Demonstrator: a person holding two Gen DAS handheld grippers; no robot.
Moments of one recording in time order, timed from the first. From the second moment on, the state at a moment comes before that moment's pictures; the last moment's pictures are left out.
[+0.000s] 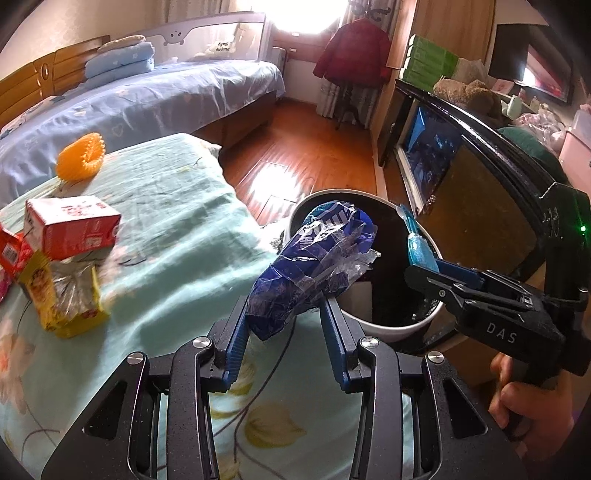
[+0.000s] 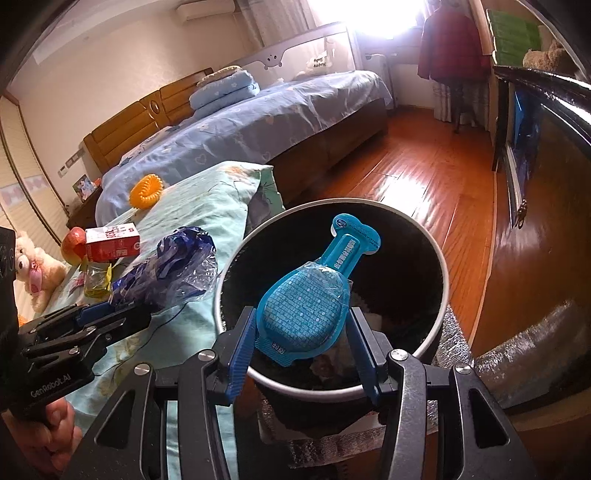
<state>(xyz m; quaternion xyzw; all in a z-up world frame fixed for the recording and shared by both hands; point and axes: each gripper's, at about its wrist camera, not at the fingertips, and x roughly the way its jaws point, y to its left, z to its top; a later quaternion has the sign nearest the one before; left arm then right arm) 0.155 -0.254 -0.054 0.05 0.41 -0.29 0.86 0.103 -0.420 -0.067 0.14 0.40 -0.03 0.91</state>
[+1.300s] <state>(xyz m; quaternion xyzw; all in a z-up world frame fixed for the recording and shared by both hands) 0.170 -0.287 -0.059 0.07 0.42 -0.30 0.85 0.117 -0.451 -0.073 0.16 0.40 -0.04 0.90</state>
